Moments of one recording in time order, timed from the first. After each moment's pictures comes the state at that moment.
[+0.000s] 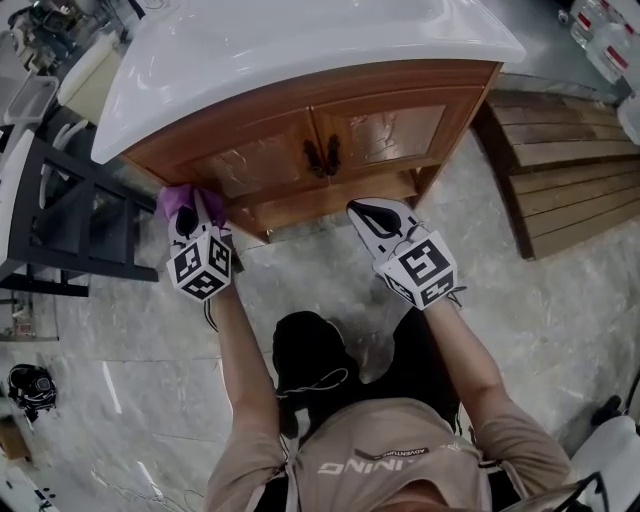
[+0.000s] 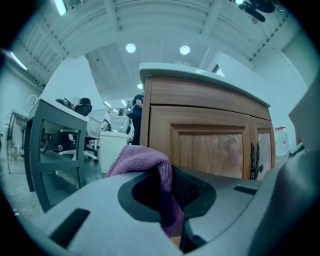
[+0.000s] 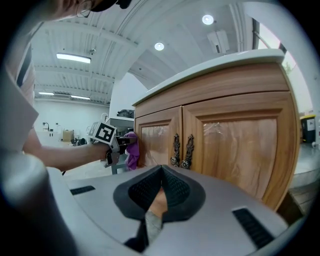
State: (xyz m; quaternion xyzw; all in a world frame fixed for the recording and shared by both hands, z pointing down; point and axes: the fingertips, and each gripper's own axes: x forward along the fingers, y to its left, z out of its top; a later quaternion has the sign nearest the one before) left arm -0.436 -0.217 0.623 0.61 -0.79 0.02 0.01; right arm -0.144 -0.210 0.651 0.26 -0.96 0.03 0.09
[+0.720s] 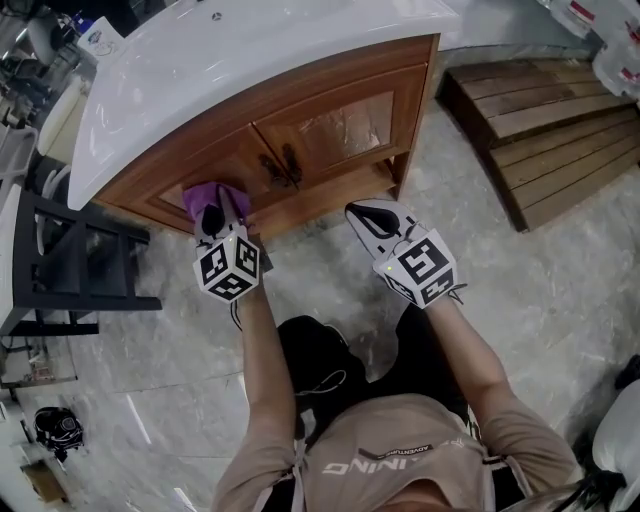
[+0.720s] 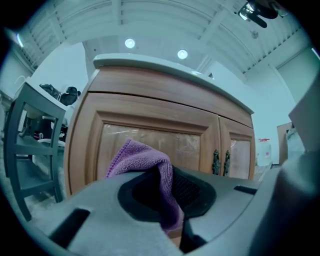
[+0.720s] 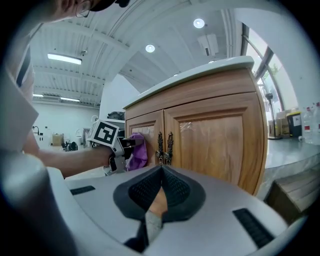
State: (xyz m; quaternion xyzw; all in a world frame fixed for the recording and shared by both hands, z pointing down) left arm -0.316 -0.264 0.630 0.68 -0.73 -0.01 0.03; right arm -0.084 -0.211 0.662 0.31 -0.95 0.05 0.07
